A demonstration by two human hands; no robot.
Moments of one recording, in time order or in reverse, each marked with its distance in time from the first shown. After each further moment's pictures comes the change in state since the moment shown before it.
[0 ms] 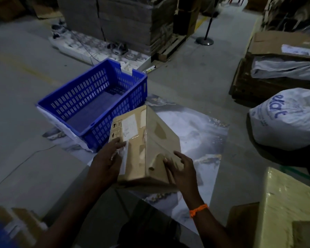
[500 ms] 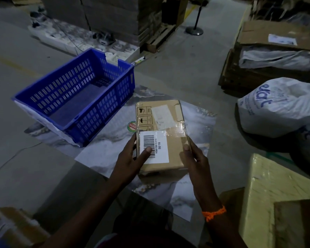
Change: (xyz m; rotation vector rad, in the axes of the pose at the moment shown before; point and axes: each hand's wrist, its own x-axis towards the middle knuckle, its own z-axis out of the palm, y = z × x) left_hand -0.004 0.064 0.083 -0.408 -0.206 -0.186; right_hand -0.023 -0.029 -0.072 0.295 0.046 0.096
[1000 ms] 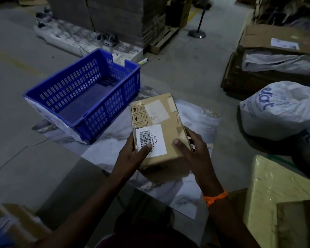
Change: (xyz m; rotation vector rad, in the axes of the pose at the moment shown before) left_hand -0.004 -0.012 -0.026 -0.032 0.008 -0.049; right_hand 0.009 -0.036 0.024 -0.216 -0.089 -0.118
